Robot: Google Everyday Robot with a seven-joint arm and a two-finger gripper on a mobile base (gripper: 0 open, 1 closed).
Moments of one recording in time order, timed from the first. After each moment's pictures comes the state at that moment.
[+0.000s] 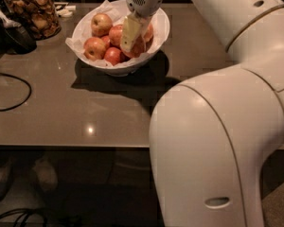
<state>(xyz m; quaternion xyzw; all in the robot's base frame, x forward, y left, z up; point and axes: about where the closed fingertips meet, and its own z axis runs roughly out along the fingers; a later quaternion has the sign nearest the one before) 0.681 0.009 0.939 -0.52 0.84 0.07 0.14</state>
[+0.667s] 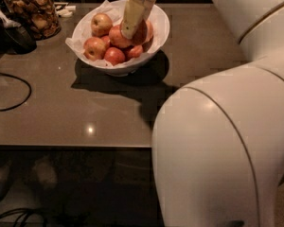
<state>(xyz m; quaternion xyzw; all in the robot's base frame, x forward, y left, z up) 0.670 0.000 0.989 -0.53 0.83 0.04 0.17</state>
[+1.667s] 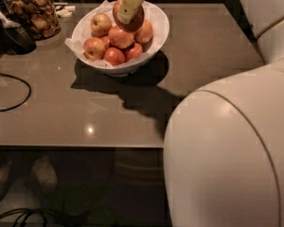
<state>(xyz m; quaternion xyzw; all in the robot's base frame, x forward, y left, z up) 0.641 0.008 1.041 -0.57 0.79 0.08 0.21</state>
